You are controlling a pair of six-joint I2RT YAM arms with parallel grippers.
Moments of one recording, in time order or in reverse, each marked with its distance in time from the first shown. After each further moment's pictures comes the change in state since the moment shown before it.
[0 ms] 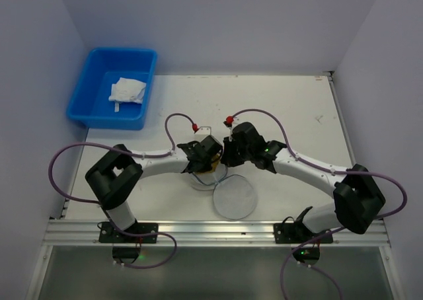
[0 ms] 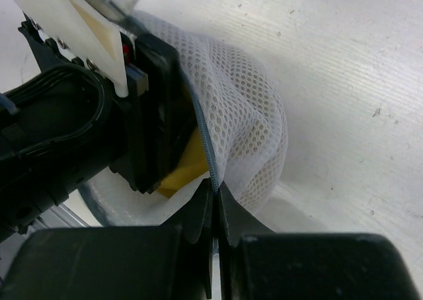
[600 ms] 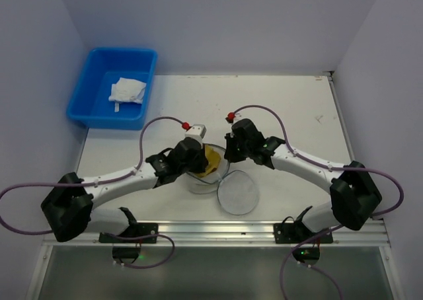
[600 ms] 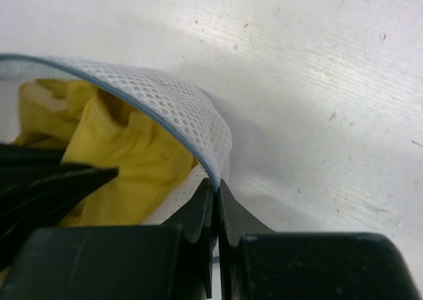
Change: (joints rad) left arm 0.000 -0.367 -0.226 0.205 0.174 0.129; right arm -0.021 0.028 0.026 -0.039 0.085 -0.006
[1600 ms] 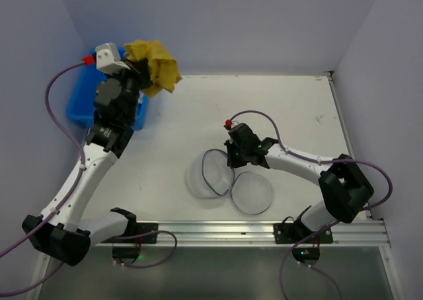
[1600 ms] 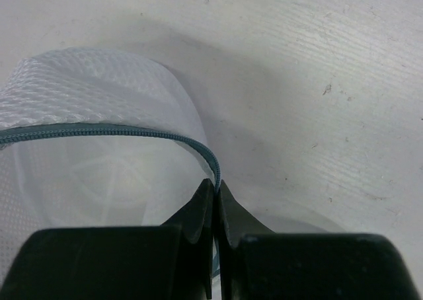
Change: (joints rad) left arm 0.474 -0.230 0.450 0.263 -0.116 0.241; right arm -0.005 0.092 -0.001 -0.046 0.002 -0.026
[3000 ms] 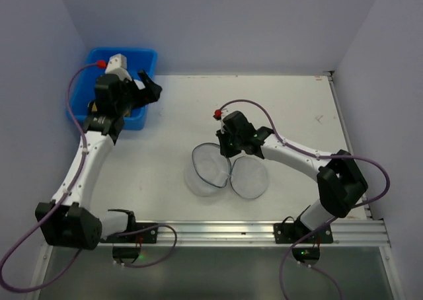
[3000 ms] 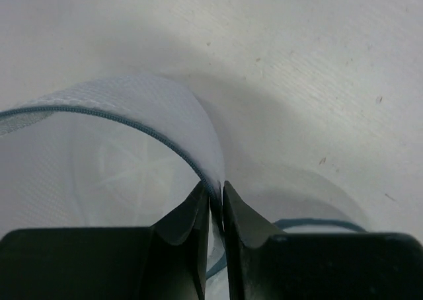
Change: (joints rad) left arm 0.350 0.168 0.029 -0.383 0.429 -0.039; right arm 0.000 0.046 0.161 -0.045 -0.029 -0.168
